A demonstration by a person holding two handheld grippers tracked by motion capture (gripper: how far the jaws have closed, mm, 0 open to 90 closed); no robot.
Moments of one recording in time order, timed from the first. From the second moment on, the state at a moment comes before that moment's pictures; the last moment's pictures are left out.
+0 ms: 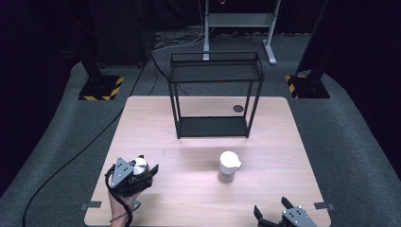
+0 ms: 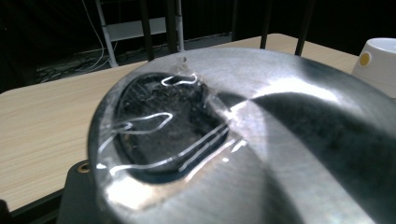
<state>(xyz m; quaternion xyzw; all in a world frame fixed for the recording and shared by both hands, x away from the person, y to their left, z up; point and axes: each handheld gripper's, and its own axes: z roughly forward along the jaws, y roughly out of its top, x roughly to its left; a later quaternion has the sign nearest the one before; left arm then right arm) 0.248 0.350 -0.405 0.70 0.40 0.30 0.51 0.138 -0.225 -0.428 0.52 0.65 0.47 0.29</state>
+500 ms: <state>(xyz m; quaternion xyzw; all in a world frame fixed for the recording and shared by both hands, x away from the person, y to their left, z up) 0.267 0.340 -0.396 0.70 0.39 0.29 0.52 0.139 -0.226 -0.429 0.51 0.65 0.48 0.29</state>
